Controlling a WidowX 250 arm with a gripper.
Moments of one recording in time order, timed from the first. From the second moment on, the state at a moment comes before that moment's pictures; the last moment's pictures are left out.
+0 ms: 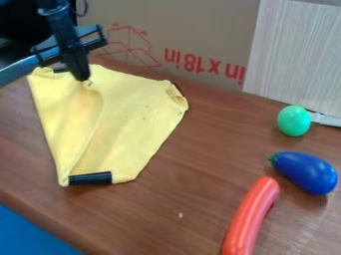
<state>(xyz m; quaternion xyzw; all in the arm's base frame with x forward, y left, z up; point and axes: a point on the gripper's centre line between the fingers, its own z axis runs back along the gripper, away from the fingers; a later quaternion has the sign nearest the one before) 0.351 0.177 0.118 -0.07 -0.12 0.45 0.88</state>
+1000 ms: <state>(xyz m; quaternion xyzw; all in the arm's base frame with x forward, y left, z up) 0.414 0.105 0.113 -0.07 -0.12 0.45 0.88</state>
